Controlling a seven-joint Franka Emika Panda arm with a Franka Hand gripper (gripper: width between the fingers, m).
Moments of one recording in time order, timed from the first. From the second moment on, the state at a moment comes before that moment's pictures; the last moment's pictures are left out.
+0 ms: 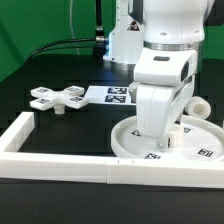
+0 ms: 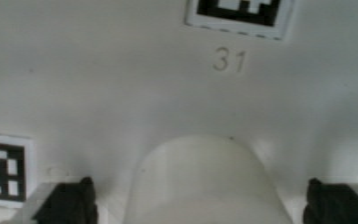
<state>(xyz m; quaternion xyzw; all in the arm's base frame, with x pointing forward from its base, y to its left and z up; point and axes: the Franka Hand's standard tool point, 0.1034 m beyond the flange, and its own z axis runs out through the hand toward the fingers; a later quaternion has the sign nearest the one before) 0.564 0.036 0.009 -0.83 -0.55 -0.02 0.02</state>
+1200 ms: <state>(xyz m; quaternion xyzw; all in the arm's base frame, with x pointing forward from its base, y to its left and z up) 0.507 0.045 0.057 -0.91 -0.41 -0.01 0.01</state>
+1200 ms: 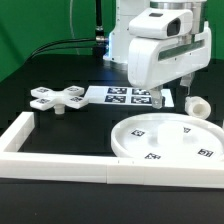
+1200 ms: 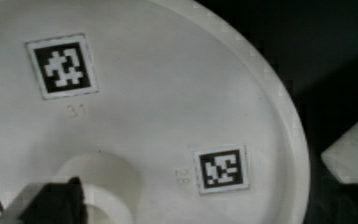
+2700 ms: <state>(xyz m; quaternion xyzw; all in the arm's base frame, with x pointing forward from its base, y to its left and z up) 0.471 0.099 0.043 -0.99 0.08 0.09 0.04</state>
